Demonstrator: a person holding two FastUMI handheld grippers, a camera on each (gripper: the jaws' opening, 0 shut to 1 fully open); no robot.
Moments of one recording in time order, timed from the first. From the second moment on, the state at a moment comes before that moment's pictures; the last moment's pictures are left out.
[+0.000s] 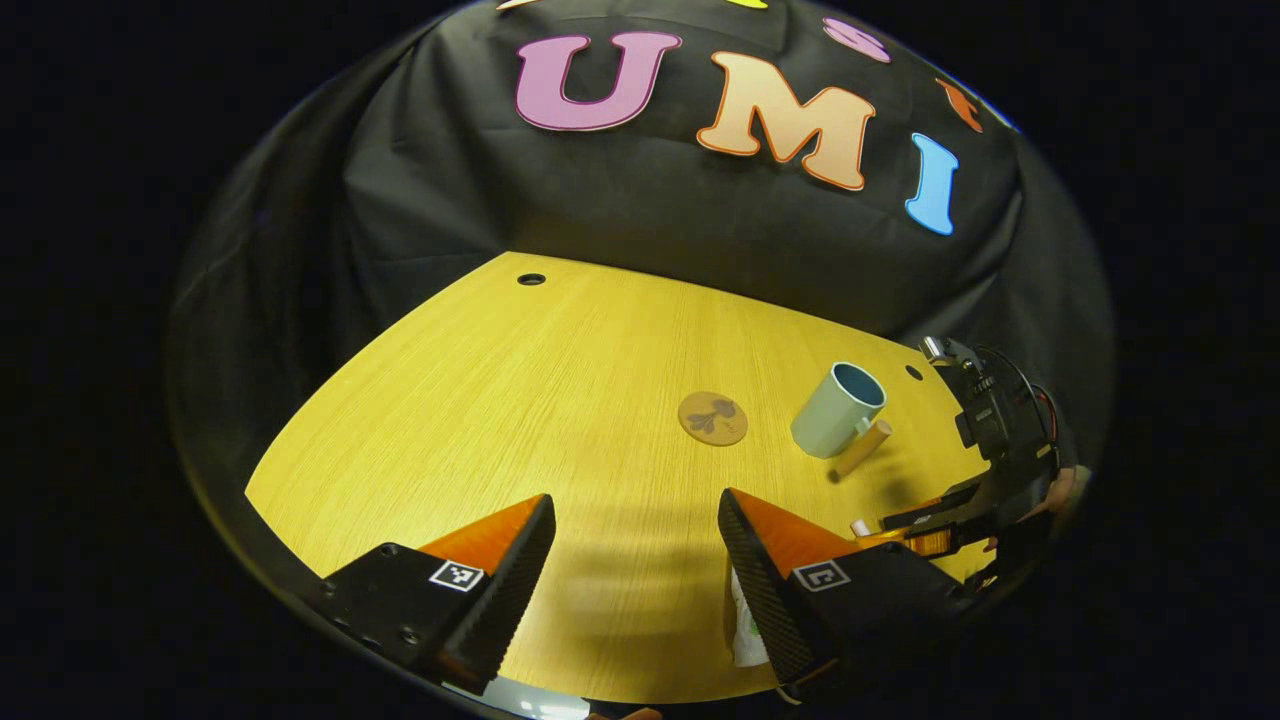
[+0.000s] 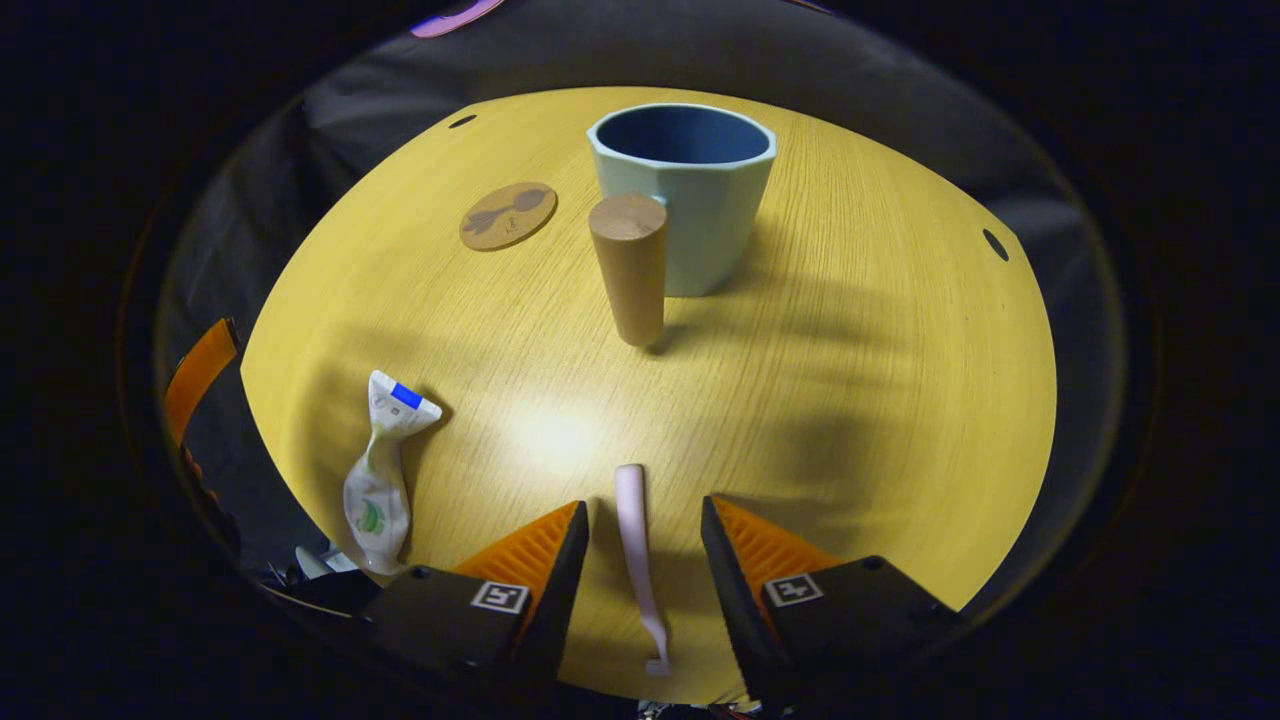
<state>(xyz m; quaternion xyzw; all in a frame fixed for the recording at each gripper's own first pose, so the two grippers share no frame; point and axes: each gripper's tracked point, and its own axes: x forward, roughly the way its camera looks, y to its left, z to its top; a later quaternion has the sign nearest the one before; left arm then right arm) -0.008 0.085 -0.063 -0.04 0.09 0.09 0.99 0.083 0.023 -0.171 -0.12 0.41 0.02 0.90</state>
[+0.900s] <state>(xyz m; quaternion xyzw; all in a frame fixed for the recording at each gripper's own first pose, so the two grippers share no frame) -0.004 0.077 -0.073 -0.03 0.12 0.09 0.99 0.082 0.026 -0.175 -0.12 0.43 0.00 0.89</state>
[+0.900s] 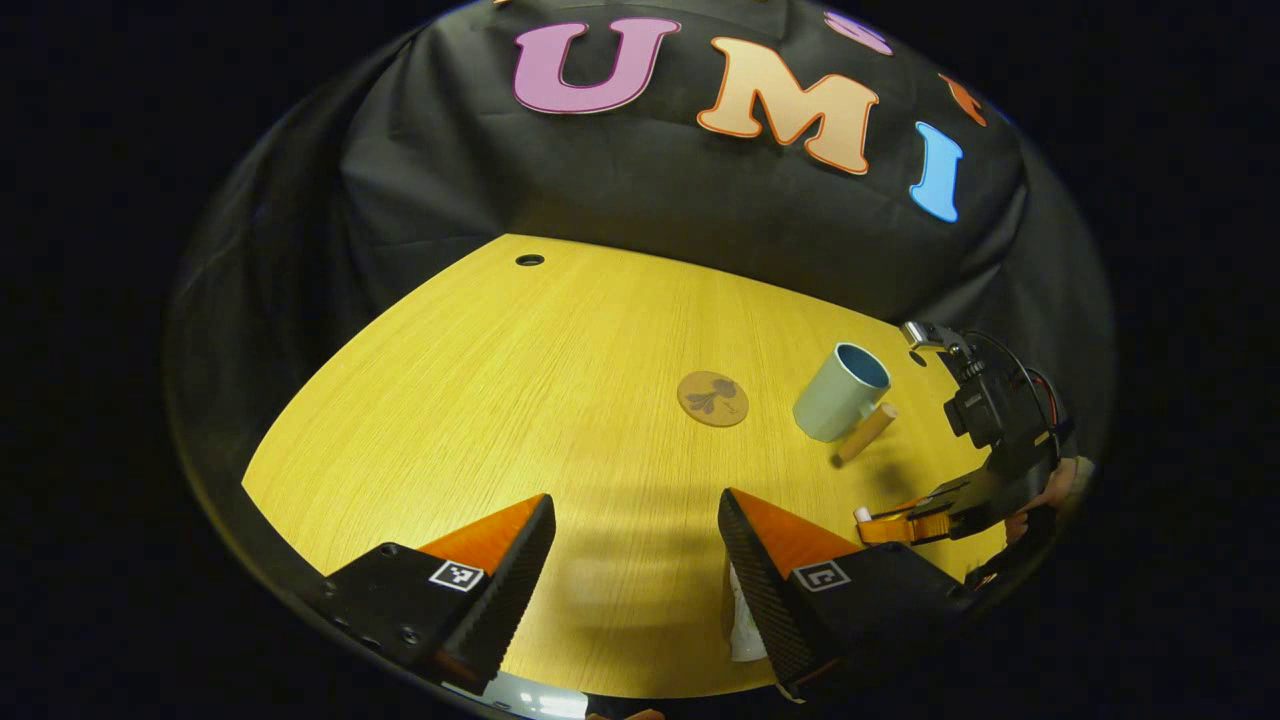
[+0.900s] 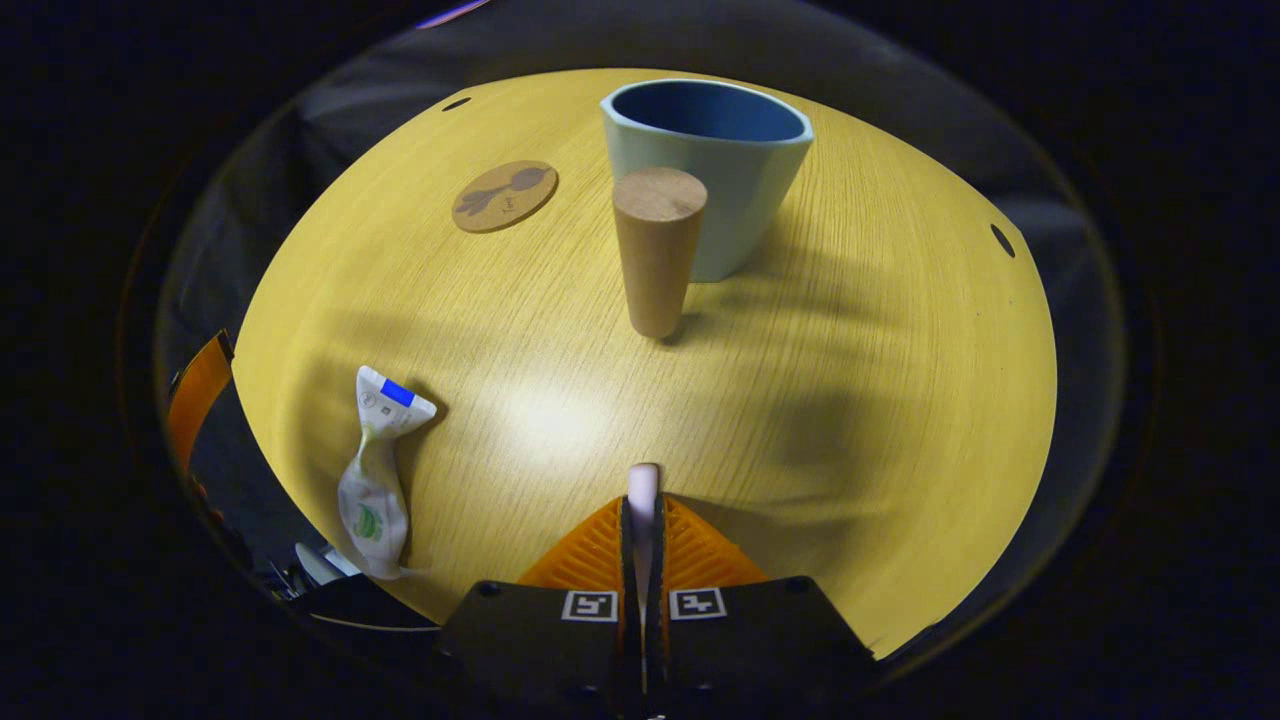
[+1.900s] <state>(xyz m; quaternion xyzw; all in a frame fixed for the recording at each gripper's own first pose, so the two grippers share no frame) 0.027 -0.003 -0.162 0.03 0.36 0.04 0.93 0.039 -0.038 -0.141 -0.03 0.37 -0.05 0.93</state>
